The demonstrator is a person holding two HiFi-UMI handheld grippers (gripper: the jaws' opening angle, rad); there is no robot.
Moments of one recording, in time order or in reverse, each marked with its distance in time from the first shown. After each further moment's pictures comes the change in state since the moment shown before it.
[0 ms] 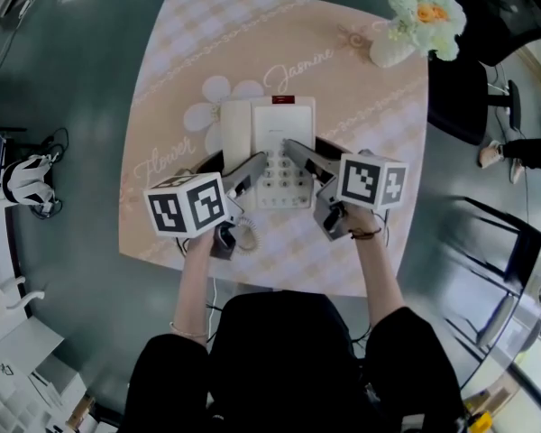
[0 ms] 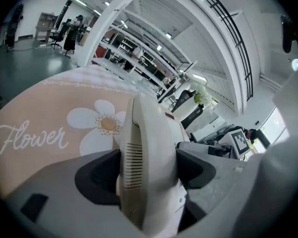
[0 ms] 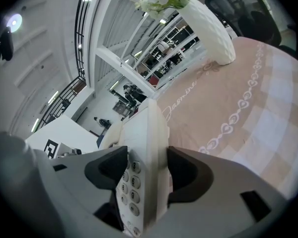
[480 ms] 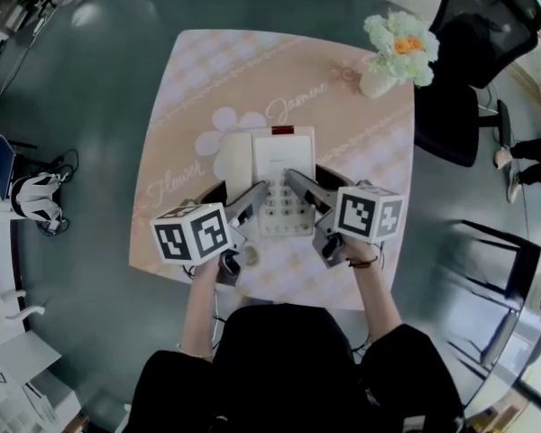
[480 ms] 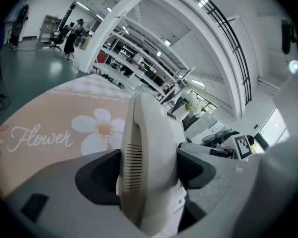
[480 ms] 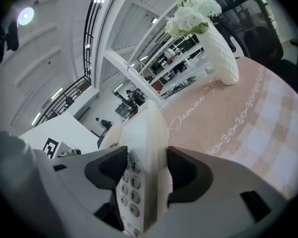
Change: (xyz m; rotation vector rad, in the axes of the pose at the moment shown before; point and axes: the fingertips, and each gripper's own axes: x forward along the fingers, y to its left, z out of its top) left arm -0.037 -0.033 0.007 -0.013 -0.056 -0.013; right arm -0.037 0.040 0.011 -0.068 -0.057 -0.001
